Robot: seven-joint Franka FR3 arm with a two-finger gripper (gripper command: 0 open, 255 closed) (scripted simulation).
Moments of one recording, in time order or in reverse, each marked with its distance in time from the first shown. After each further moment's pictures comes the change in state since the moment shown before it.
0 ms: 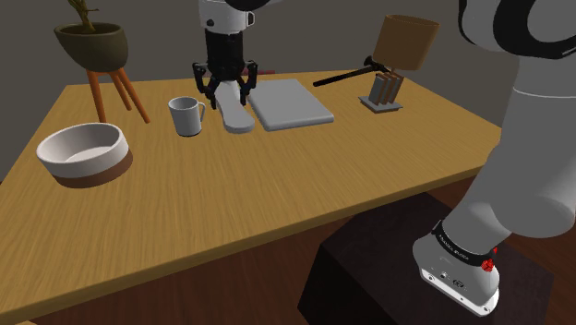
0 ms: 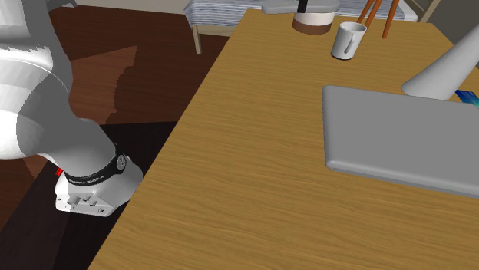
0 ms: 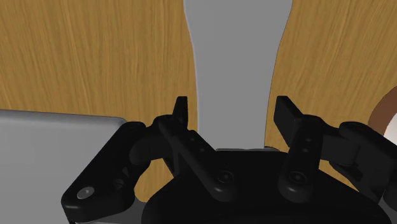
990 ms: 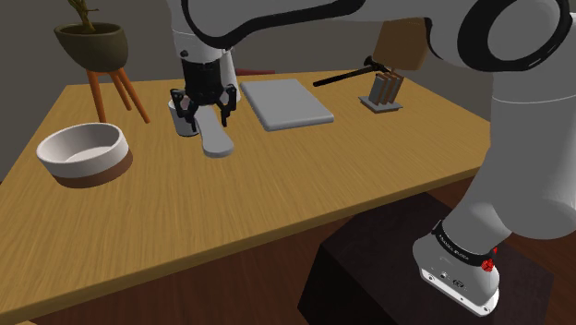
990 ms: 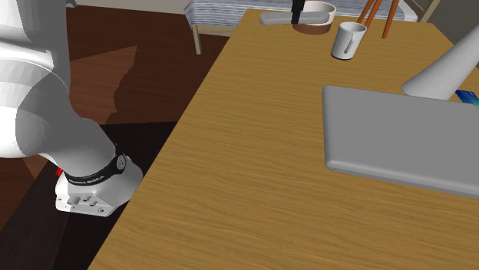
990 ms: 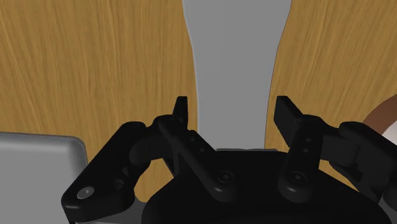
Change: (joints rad) arm 0.075 0.143 0.008 0.084 -0.046 0.053 0.083
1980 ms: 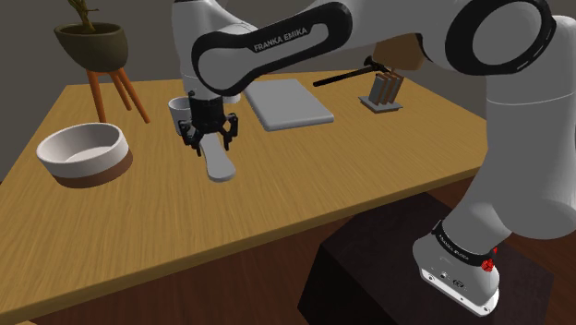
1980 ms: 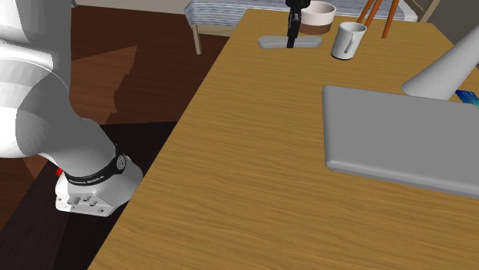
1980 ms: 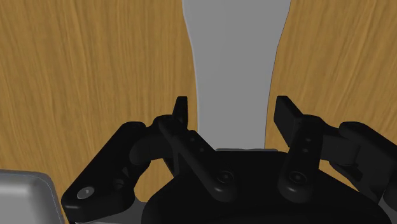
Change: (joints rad) arm -0.005 0.040 -0.009 -0.141 -0.016 0.179 0.010
